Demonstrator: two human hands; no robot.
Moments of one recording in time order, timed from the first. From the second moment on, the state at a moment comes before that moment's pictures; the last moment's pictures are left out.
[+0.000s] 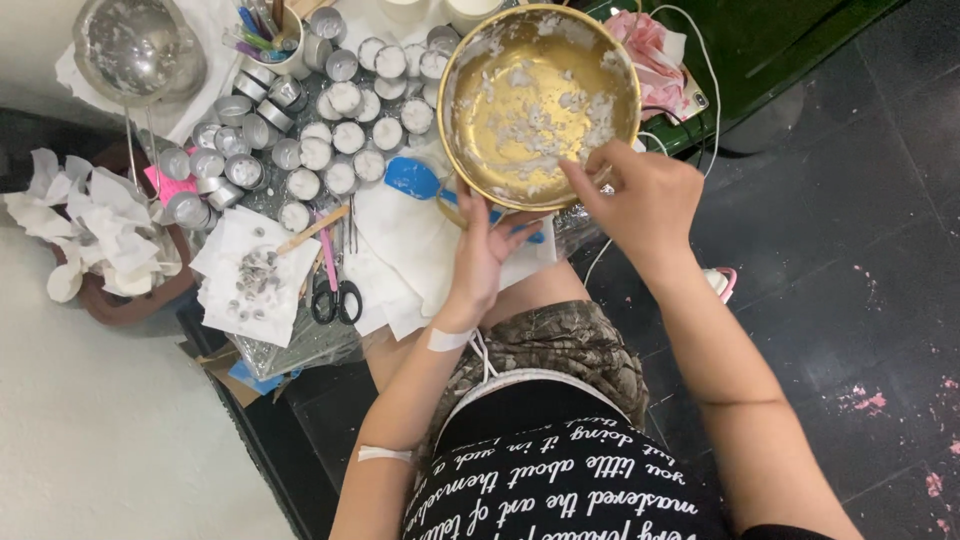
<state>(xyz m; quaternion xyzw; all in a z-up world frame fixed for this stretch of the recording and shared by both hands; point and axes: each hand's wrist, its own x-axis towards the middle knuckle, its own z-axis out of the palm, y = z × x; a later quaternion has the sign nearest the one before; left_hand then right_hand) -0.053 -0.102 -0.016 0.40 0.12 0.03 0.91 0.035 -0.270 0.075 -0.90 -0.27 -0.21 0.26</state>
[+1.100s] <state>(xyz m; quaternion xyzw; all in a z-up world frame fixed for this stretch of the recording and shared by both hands) -0.003 -0.008 -0.019 0.65 0.22 0.08 0.73 0.134 -0.328 0.062 -0.90 -0.30 -0.07 0.31</state>
